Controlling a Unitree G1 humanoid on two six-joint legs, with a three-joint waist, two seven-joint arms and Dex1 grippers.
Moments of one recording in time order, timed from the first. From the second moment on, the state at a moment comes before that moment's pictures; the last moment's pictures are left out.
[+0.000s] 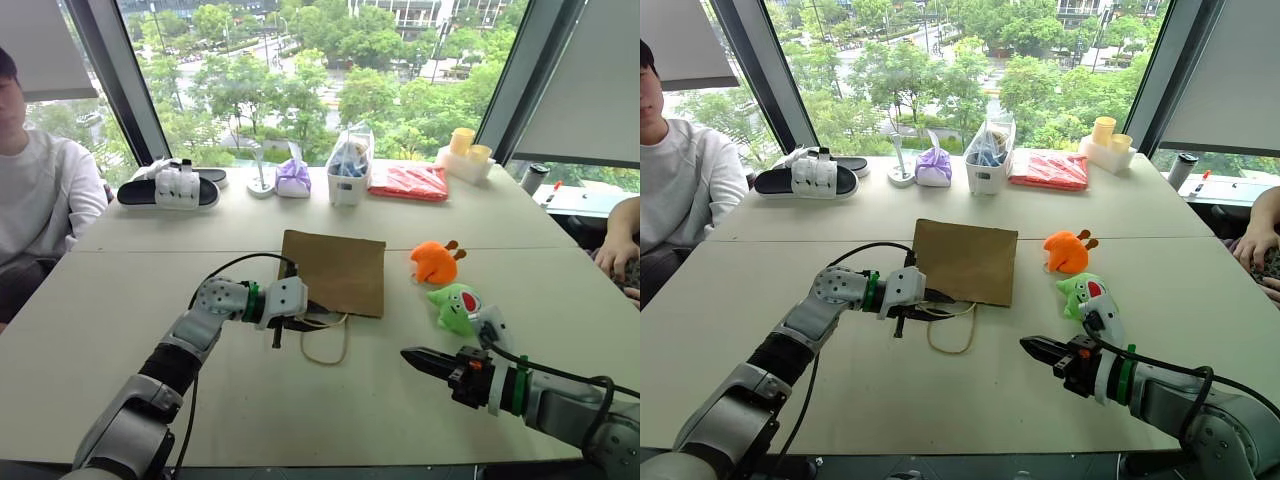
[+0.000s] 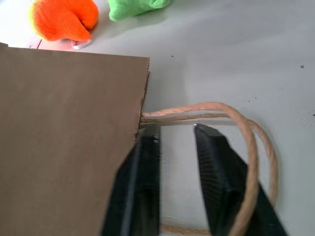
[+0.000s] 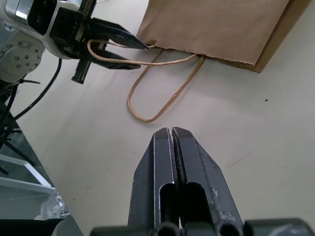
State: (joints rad) left arm -0.70 0.45 -0.33 0.44 -0.10 -0.20 -1.23; right arm 0.06 -0.68 -0.26 -0.55 1.03 1.00 0.49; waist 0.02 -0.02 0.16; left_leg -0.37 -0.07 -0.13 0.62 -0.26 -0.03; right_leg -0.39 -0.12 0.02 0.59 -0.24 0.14
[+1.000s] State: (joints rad) left arm -0.86 0.21 -0.12 0.07 -0.48 0.81 -0.87; right arm -0.28 -0.31 0.11 -0.24 0.50 0.66 0.28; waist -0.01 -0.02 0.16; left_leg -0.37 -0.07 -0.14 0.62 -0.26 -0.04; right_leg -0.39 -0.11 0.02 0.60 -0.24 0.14
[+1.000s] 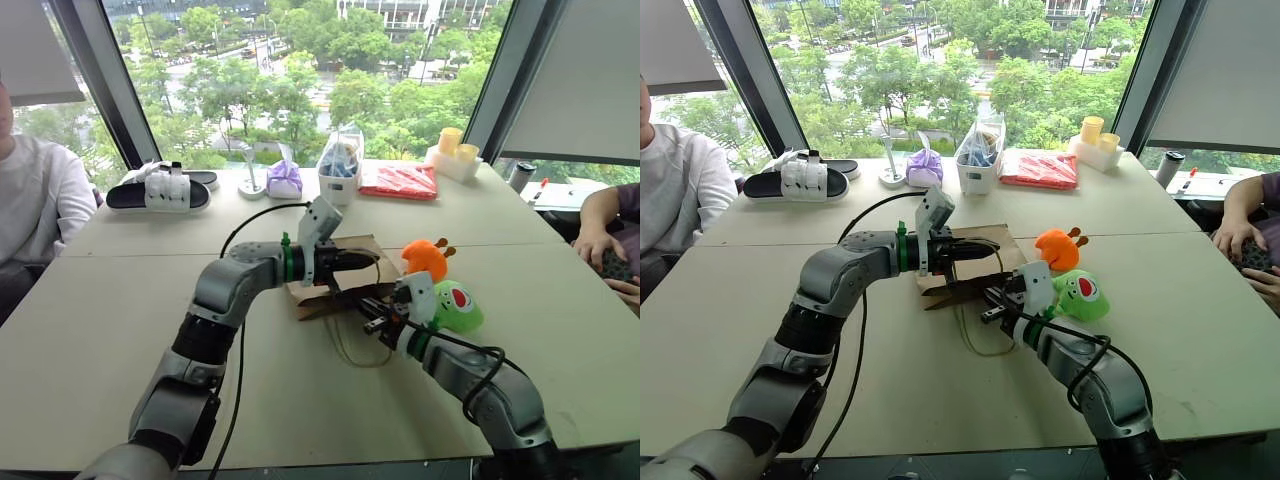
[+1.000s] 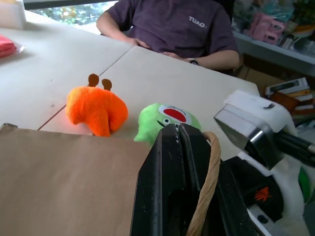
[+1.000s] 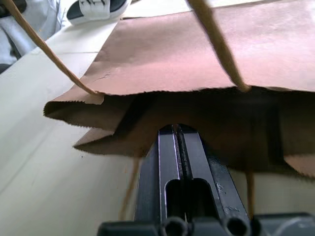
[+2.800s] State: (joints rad) left arm -0.86 0.20 -0.01 0.05 -0.70 0.86 -0.71; right arm -0.23 -0.19 0.12 -0.22 0.27 0.47 0.46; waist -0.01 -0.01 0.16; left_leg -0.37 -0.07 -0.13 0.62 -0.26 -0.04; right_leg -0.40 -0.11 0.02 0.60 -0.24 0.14
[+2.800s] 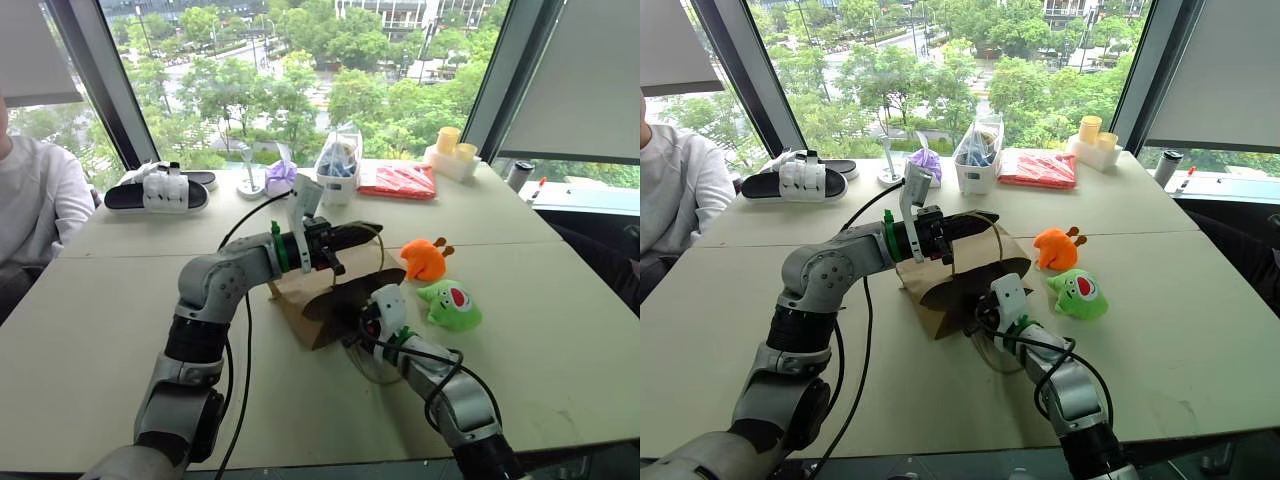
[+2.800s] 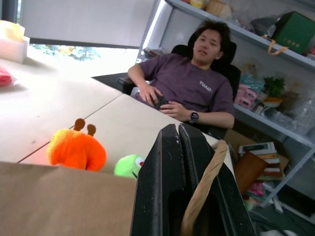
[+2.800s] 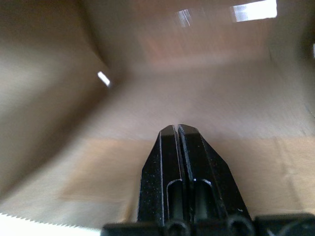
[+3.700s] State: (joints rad) left arm -0.90 0.16 -0.04 0.15 -0.62 0.77 -0.79; right arm -0.26 -0.57 -0.12 -0.10 0.39 0.76 0.27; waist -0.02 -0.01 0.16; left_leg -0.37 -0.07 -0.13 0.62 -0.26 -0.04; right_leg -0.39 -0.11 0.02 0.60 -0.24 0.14
